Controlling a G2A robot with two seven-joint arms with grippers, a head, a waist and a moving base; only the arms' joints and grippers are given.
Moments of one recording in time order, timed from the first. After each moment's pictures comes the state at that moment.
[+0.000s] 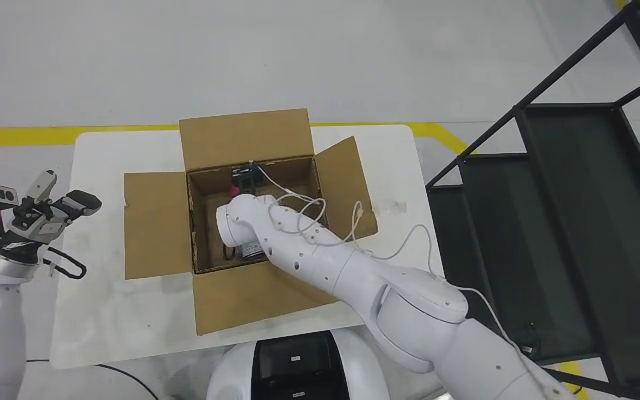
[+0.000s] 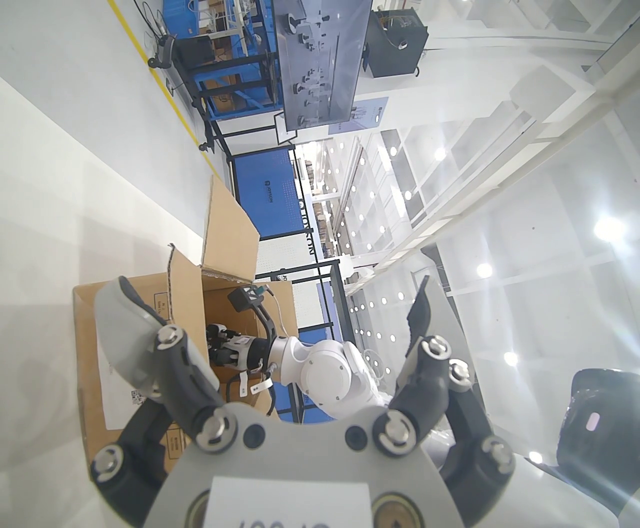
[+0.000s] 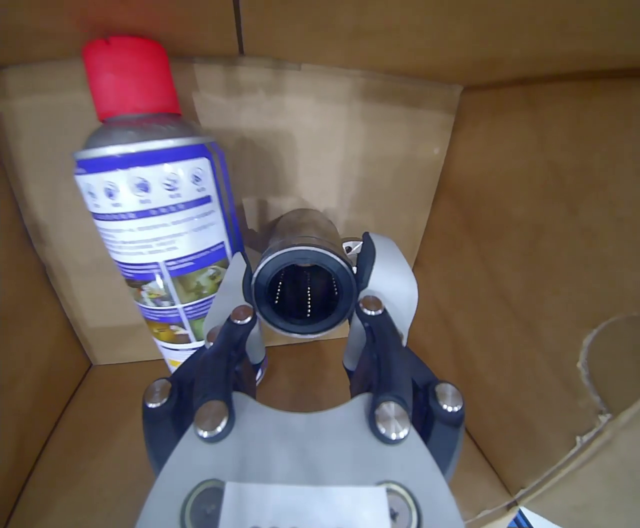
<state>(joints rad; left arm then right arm) 1.38 -0.95 -1.82 -1.32 -0.62 -0.38 -0.96 -0.55 -1.84 0.46 -0.76 -0.98 0.80 1.01</state>
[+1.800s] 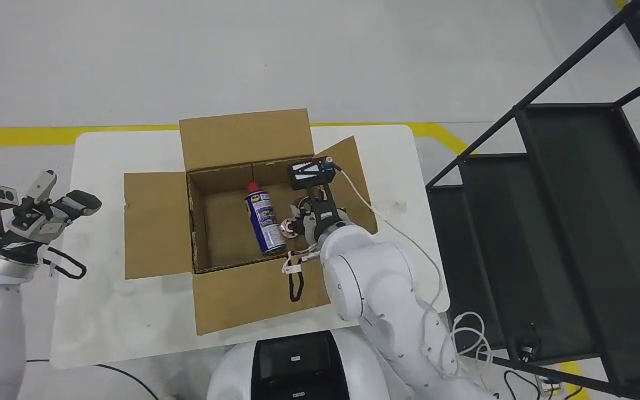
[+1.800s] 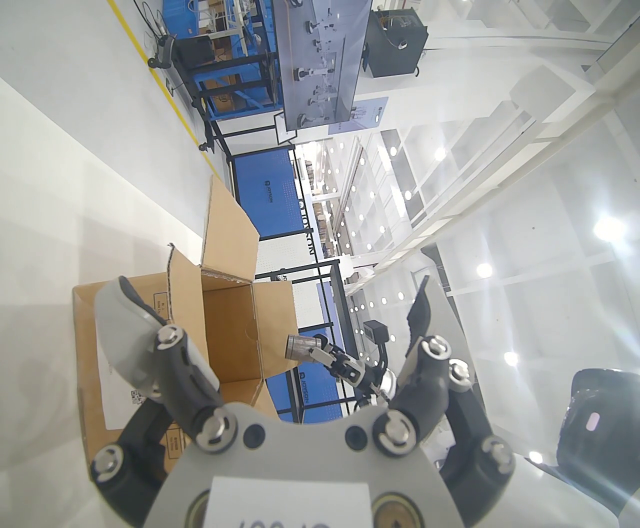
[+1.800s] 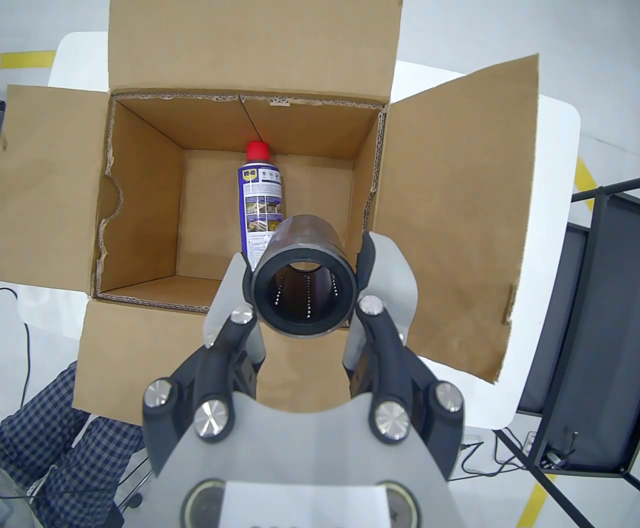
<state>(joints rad) 1.38 -0.95 -1.82 -1.32 -0.62 -0.38 -0.96 -1.29 -1.58 0.98 -2.14 -1.67 0.38 1.35</state>
